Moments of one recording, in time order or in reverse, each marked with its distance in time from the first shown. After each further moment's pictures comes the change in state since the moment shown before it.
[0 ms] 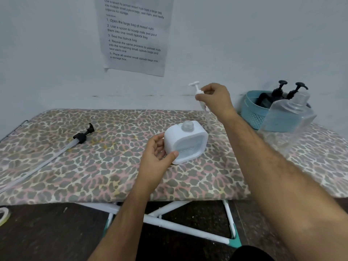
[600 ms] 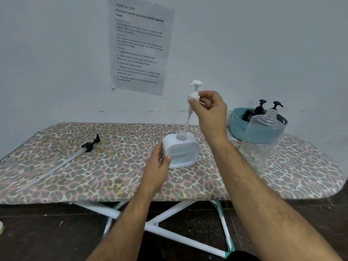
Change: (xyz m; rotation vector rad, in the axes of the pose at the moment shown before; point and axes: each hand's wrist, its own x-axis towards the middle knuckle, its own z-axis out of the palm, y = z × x) left_hand -0.004 -0.002 0.007 0.188 -0.047 0.026; right_hand -0.102 -0.075 -0.014 0.554 0.163 -0.219
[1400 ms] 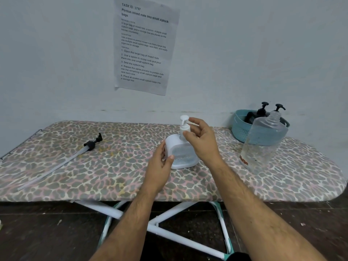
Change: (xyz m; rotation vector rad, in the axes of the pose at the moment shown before) left_hand 0.002 -0.005 0.000 -0.012 0.009 0.011; right_hand -0.039 0.057 -0.011 -0.174 -0.235 0.138
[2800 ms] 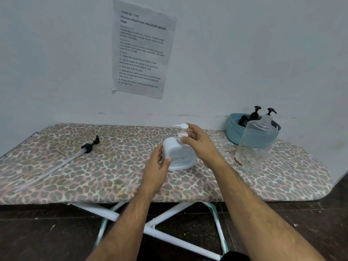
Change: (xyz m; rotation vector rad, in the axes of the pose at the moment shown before) left_hand -0.001 0.002 -0.001 -0.001 0.005 0.002; right_hand 0.005 0.004 -0.015 -0.061 -0.177 0.127
